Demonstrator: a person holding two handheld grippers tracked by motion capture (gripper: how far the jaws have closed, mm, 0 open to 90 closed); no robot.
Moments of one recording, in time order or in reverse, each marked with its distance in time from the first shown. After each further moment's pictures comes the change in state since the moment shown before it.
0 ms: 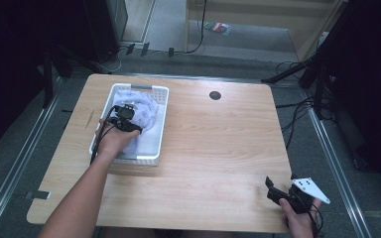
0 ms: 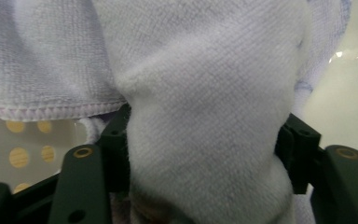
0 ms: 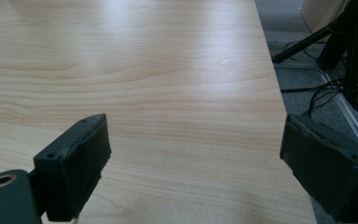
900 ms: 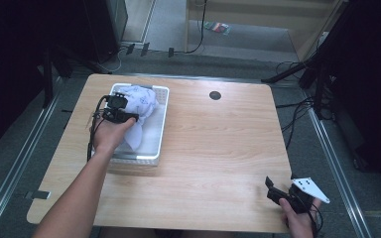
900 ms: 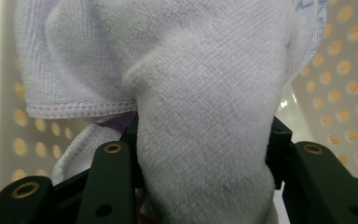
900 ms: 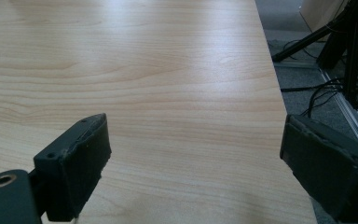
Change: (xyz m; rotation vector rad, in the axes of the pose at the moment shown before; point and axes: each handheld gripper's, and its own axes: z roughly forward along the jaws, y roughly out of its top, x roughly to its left) left arm 0.018 0.014 -0.048 -0.183 -0.138 -0.092; right arm 0.000 0.000 0.001 0.005 -0.001 -0.004
